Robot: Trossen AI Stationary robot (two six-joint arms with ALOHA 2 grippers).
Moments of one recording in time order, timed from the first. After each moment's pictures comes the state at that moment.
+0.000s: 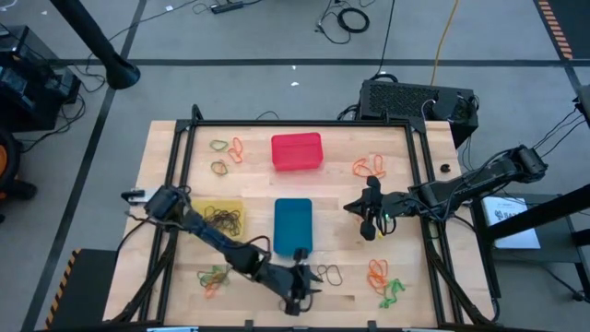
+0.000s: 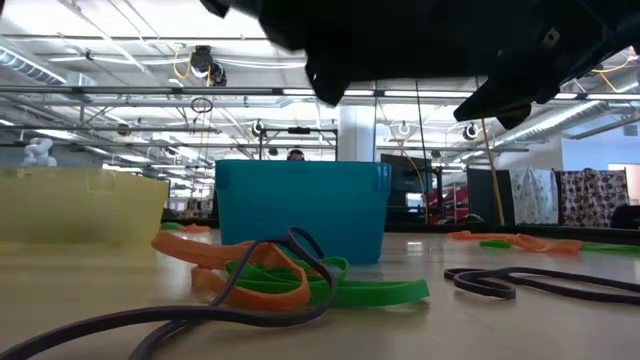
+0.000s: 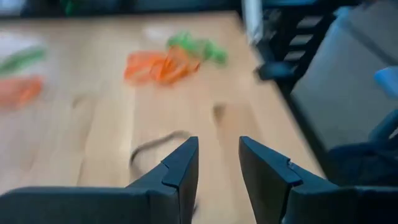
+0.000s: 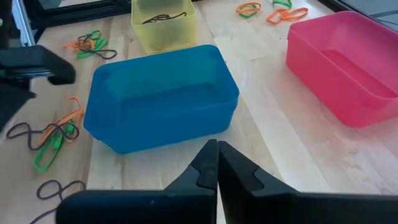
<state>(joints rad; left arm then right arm) -0.52 2.07 1.32 0.24 -0.29 -0.22 0.28 0.99 0.47 -0.02 0.36 0.37</state>
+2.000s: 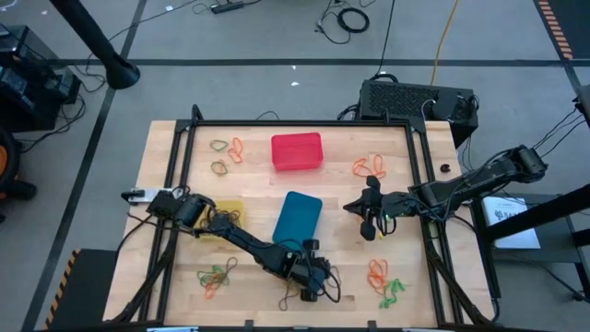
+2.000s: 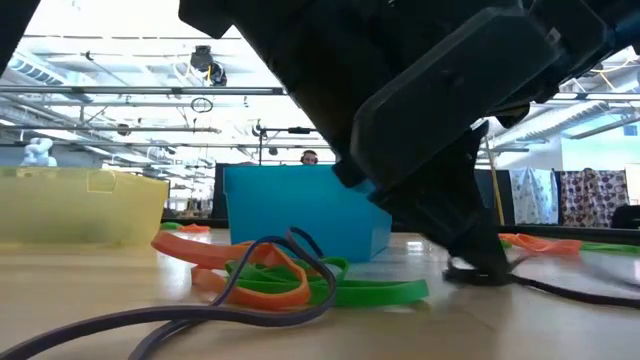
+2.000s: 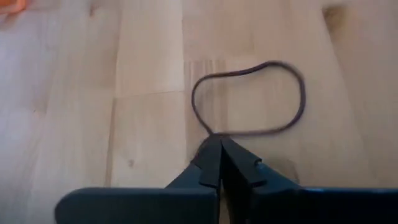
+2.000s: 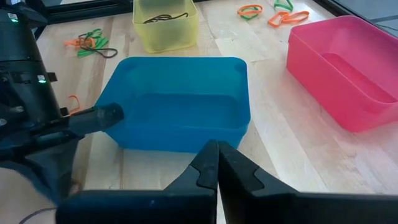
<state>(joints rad) -0.44 2.31 1.65 -0.20 -0.29 -0.22 0.28 0.99 0.47 -0.02 0.36 0.35</state>
